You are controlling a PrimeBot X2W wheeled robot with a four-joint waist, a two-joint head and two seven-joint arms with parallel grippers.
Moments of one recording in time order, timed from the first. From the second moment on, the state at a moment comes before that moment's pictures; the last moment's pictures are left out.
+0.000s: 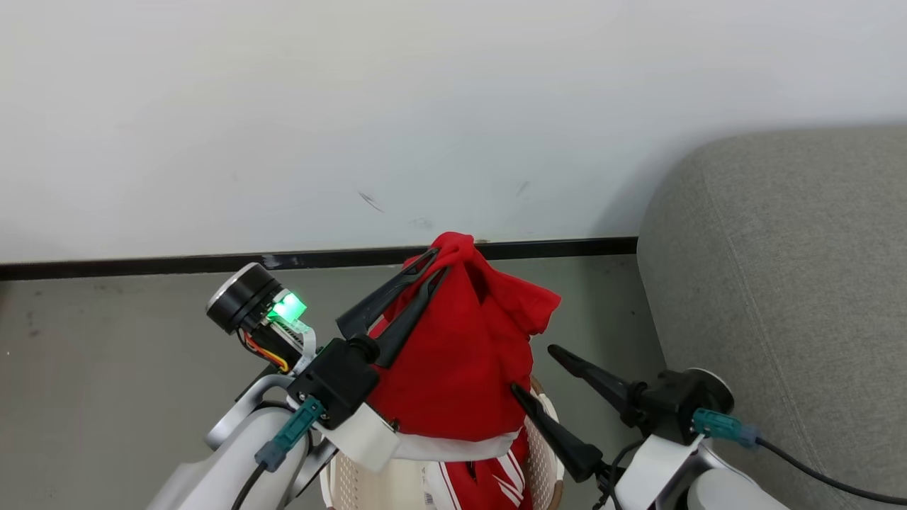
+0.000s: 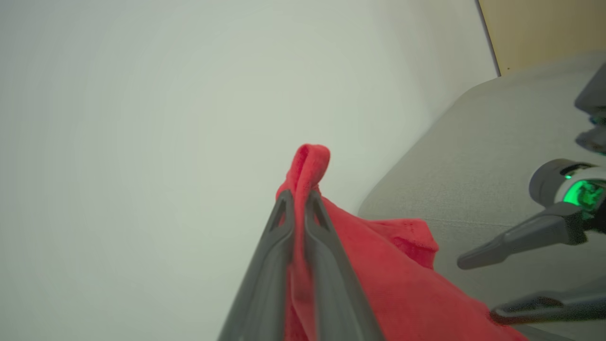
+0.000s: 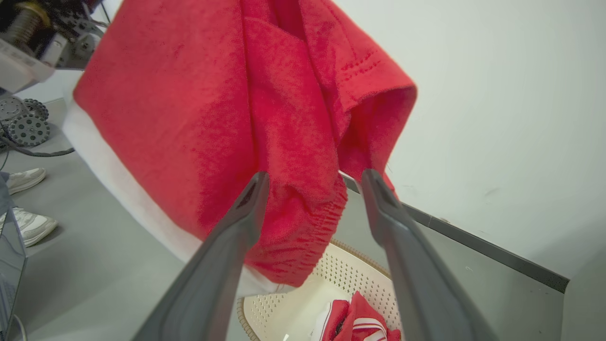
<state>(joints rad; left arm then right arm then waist) -0.42 0.19 -0.52 0.00 -0.04 -0.09 -0.25 -0.25 -0.25 0.64 0.11 0.34 0.12 -0.25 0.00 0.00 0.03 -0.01</state>
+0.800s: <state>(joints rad) -0.40 0.18 -0.61 -0.14 -0.08 -0.11 -0.13 -0.40 -0.33 0.90 0.07 0.53 0.12 -0.22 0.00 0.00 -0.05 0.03</state>
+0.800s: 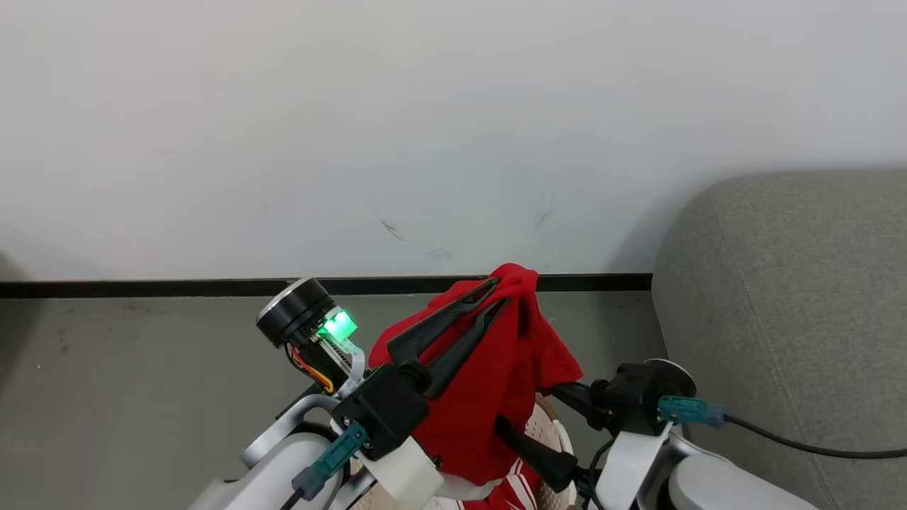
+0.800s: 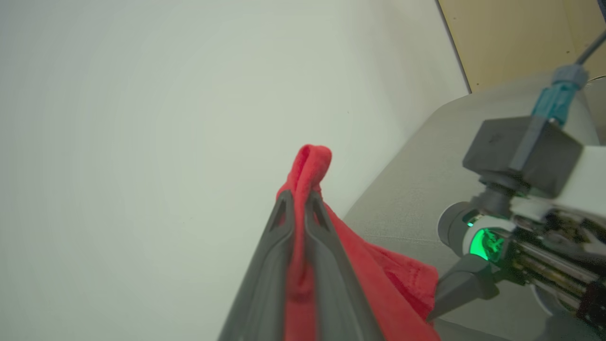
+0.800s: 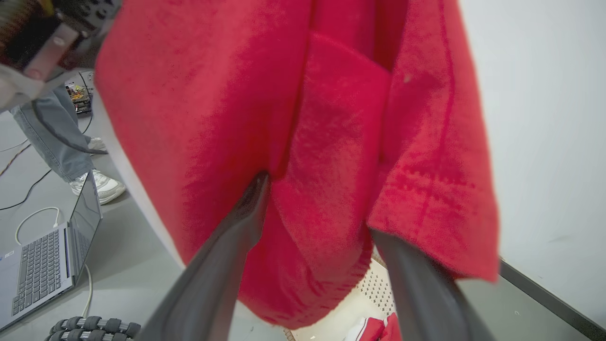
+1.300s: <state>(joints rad) -0.33 0.17 -0.55 -0.12 -0.16 -0.09 -0.10 -0.44 -0.38 0.94 0.09 0.55 0.12 -0.22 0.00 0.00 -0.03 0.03</state>
